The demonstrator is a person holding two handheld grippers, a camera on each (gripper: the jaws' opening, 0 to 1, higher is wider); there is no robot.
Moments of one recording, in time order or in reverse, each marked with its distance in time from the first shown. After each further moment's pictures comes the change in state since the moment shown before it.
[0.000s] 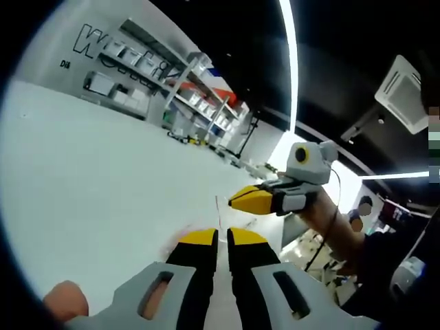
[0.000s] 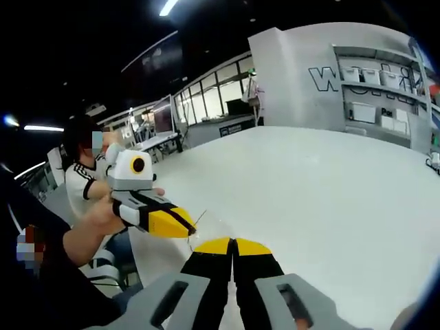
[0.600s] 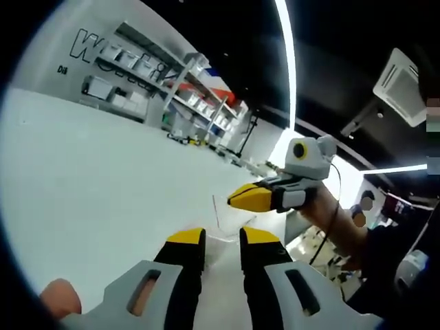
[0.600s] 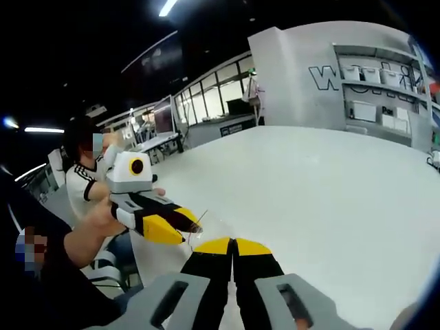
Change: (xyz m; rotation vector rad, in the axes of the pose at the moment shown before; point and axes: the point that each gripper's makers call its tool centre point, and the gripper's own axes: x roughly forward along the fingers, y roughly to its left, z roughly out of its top) left arm -0.002 -0.002 -0.001 0.043 -0.001 0.005; right arm 0.002 0.001 0.000 0.009 0.000 0.007
